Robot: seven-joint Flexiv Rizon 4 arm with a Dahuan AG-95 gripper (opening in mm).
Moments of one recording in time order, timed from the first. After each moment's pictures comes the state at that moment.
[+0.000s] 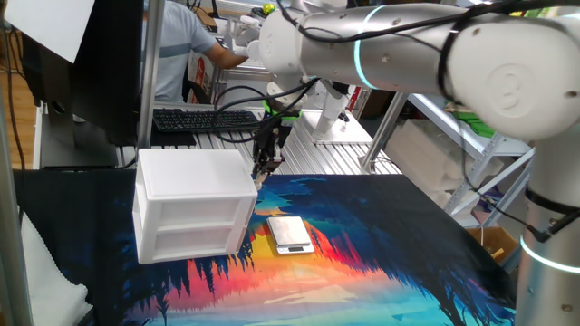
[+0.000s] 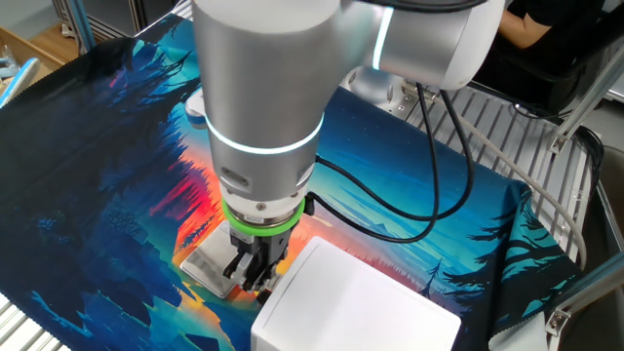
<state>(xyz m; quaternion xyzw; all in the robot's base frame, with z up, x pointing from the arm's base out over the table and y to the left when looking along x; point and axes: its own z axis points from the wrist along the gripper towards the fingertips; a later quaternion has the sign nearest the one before) 0.689 0.089 0.173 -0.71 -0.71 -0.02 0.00</state>
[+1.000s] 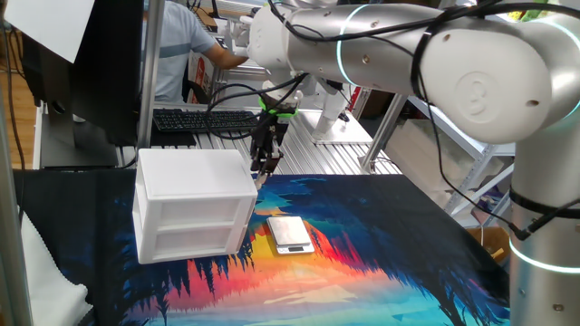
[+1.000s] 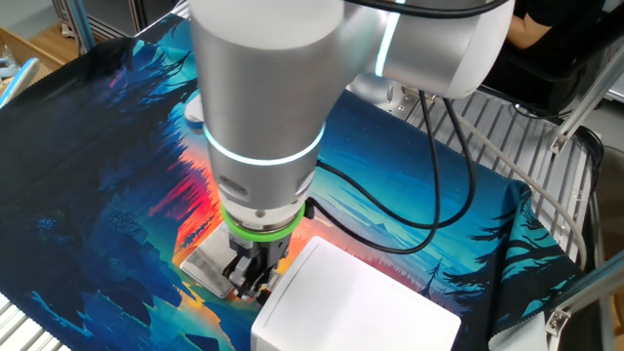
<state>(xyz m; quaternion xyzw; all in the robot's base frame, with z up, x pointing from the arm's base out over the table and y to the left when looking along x) 0.688 0.088 0.172 -0.71 -0.70 0.00 0.01</state>
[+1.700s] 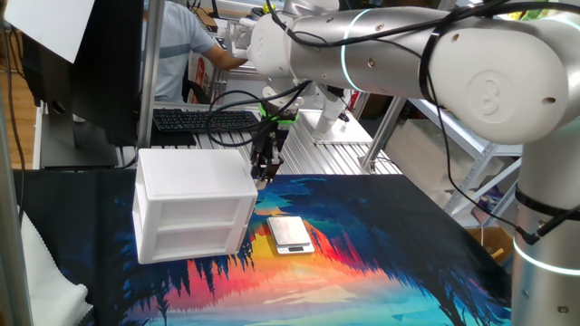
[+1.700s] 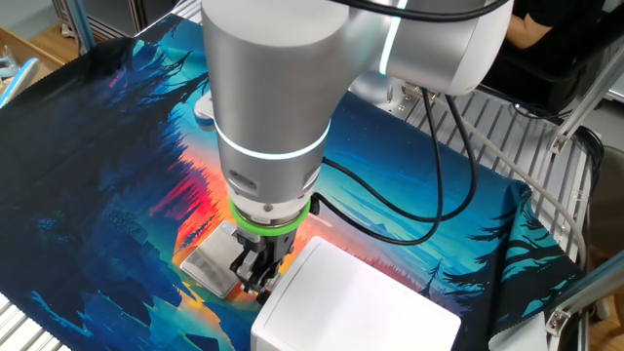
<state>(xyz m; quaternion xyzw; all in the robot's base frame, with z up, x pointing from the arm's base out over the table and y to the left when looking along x) 0.677 0.091 0.166 -0.71 -0.70 0.00 0.00</state>
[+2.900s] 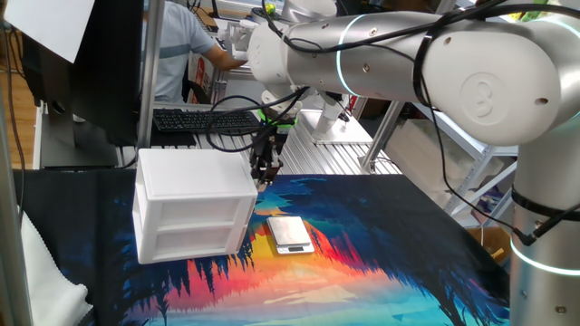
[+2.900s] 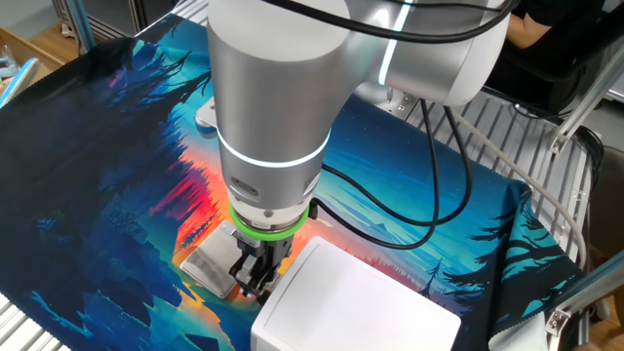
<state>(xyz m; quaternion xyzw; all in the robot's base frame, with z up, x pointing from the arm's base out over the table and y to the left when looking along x) 0.678 0.087 0.156 -0.70 -0.71 0.00 0.00</state>
